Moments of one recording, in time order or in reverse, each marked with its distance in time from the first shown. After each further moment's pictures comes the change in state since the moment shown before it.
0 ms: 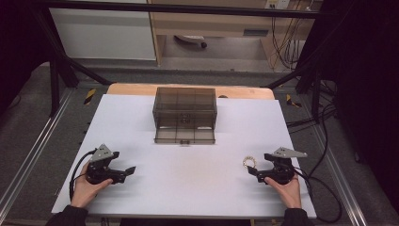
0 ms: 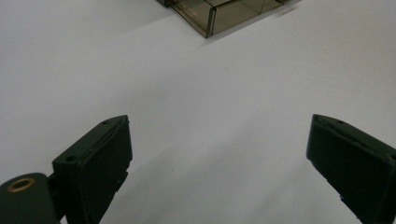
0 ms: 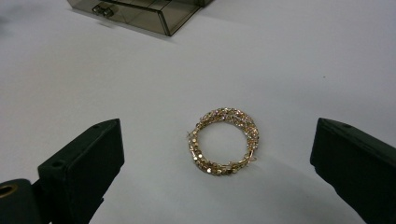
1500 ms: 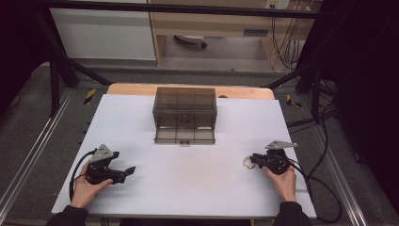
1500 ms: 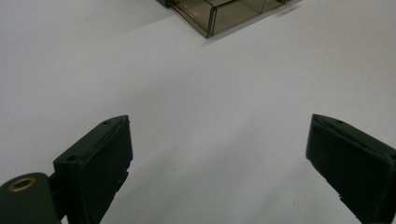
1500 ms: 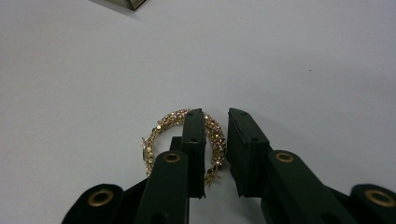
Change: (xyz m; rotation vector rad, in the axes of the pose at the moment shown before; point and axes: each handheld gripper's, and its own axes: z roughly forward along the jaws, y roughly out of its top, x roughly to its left) left arm -0.001 0.000 0.000 0.000 0.006 0.005; right arm -0.017 0.012 0.026 0.125 -0.050 -0.022
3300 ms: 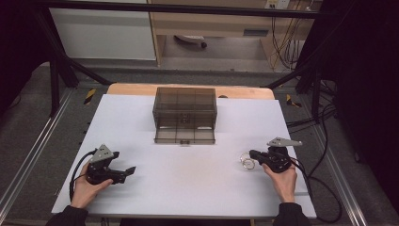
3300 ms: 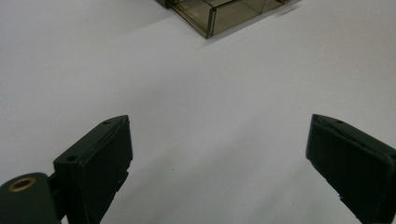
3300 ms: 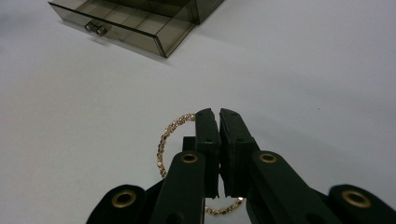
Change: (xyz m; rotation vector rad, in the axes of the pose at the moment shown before) left arm -0.001 0.000 0.000 -0.001 0.006 0.004; right arm 0.022 0.021 -0.024 -0.079 0.019 0.041
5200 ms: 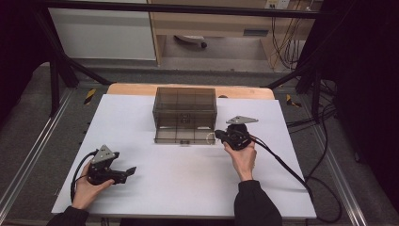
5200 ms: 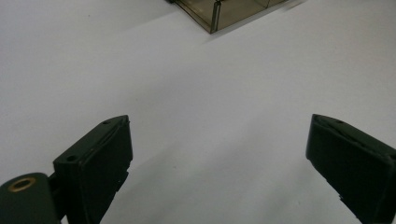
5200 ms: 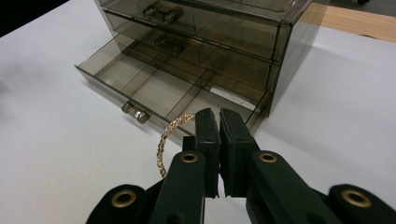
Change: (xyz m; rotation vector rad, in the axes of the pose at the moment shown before) left arm -0.002 -0.001 0.003 0.010 0.023 0.003; right arm 0.069 0.083 0.079 -0.038 -0.004 -0.051
